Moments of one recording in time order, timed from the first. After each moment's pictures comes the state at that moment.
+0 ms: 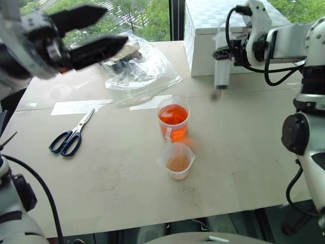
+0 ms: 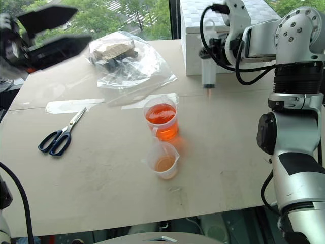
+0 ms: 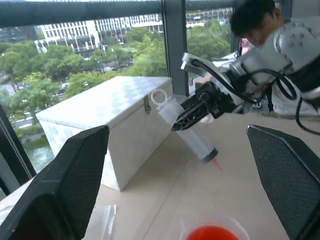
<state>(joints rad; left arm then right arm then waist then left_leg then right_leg) -0.84 1.03 0.39 -0.18 -1.12 0.84 -0.73 -1.34 -0.42 -0.17 0.30 0.80 1.33 0.11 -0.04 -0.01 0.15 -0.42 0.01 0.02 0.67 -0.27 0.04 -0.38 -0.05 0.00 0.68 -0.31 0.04</state>
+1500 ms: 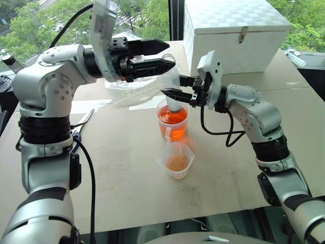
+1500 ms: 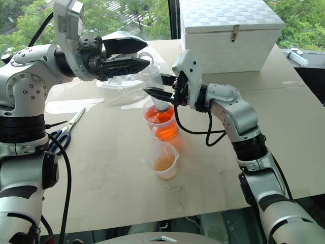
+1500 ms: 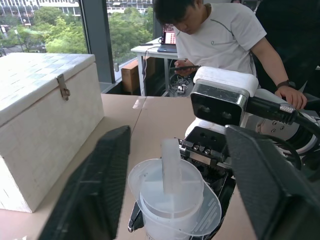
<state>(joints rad) -0.98 0.76 0.06 0.01 -0.75 0.76 -1.13 -0.84 -0.26 0.18 -0.06 0.45 0.56 0.78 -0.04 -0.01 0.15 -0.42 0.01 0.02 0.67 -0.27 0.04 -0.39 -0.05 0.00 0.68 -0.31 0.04</state>
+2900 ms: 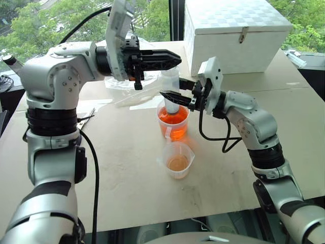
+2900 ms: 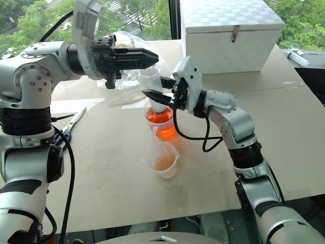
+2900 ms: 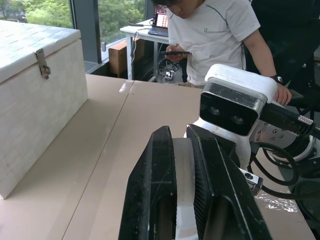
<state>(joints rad) -1.07 0.71 0.03 0.04 -0.71 0.91 -1.14 -0.76 -0.22 0.17 -0.11 0.41 0.53 0.77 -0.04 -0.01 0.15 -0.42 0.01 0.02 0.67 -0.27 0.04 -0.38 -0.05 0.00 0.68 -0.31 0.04</state>
